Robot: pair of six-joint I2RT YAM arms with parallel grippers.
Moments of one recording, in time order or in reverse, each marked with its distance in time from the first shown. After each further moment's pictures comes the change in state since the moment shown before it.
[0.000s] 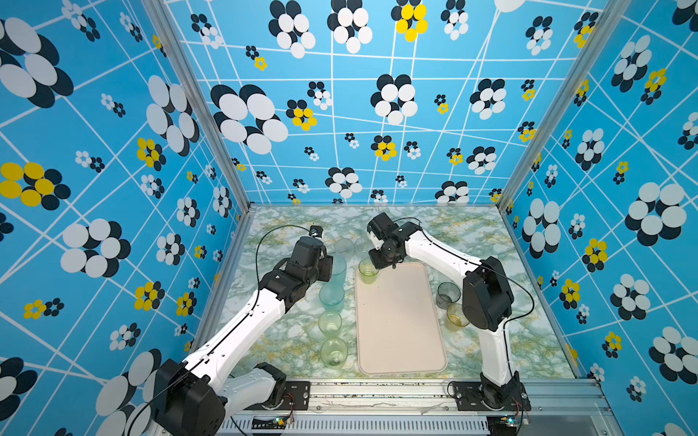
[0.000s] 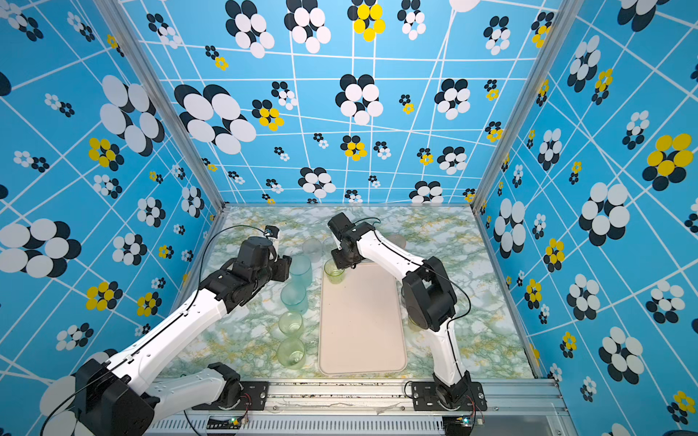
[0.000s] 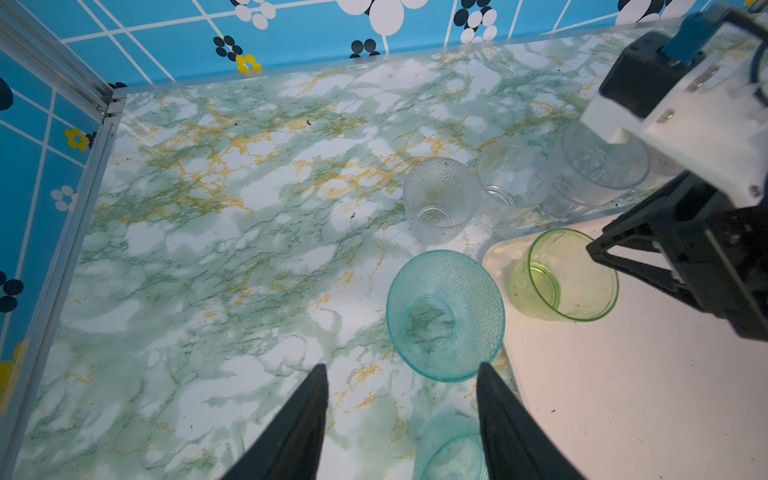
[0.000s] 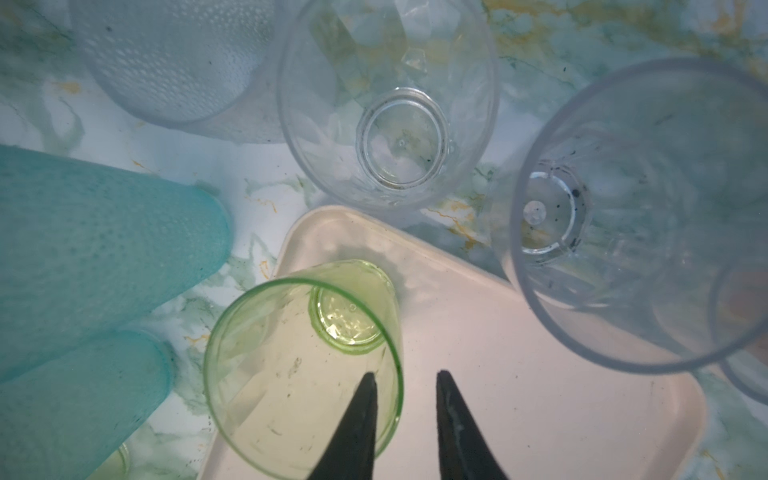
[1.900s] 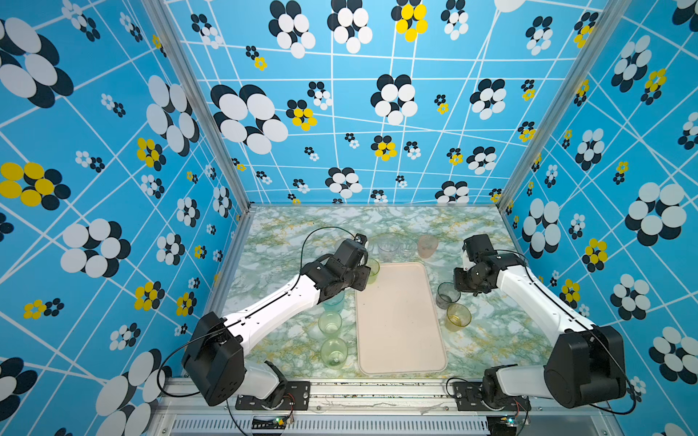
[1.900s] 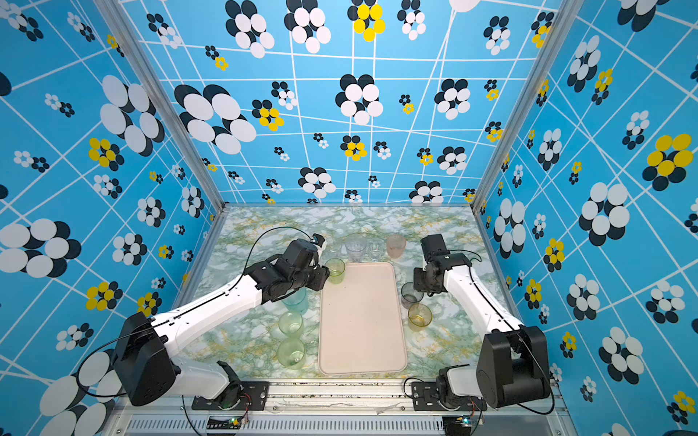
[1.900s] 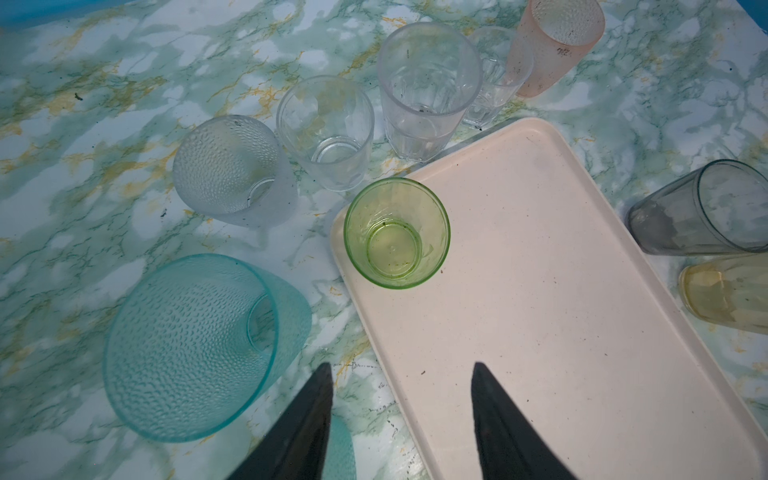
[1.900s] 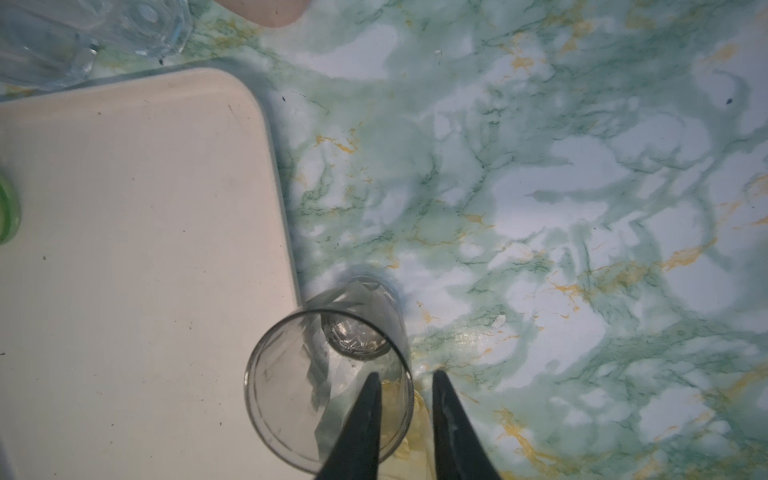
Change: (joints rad) left arm -0.258 0.261 0.147 -0.011 0.091 -0.066; right arm -0.494 -0.679 -0.768 0.008 0.042 0.043
